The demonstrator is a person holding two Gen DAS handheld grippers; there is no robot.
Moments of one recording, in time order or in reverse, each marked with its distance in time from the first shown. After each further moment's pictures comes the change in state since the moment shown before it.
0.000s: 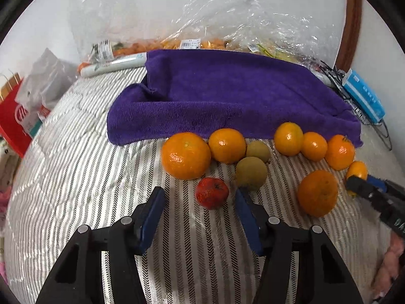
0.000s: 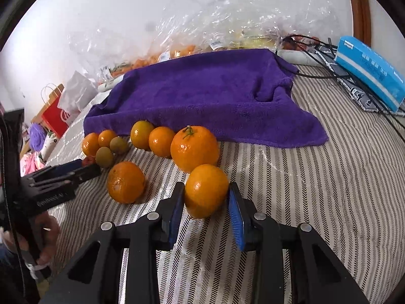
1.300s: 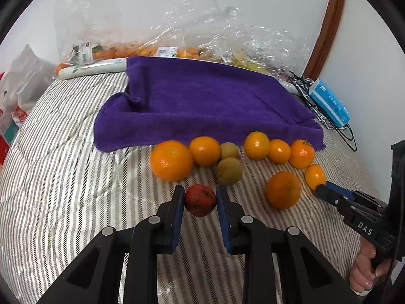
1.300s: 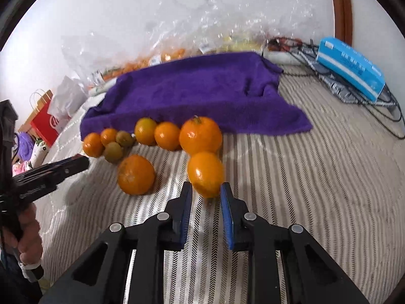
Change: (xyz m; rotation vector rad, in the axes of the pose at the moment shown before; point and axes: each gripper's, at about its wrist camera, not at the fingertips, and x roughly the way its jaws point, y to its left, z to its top) left arm -0.019 0.022 0.004 -0.009 -0.004 -0.235; right arm -0.015 0.018 -0.013 0.050 -0.011 -0.106
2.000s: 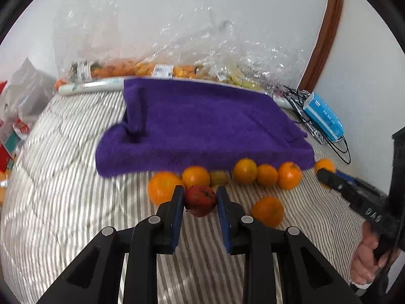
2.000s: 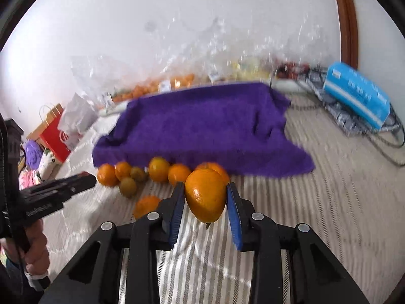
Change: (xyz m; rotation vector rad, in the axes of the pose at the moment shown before) left arm -0.019 -0.011 0.028 0.010 -0.059 -0.004; right arm -0.027 0.003 0.041 -0.023 -0.111 0.058
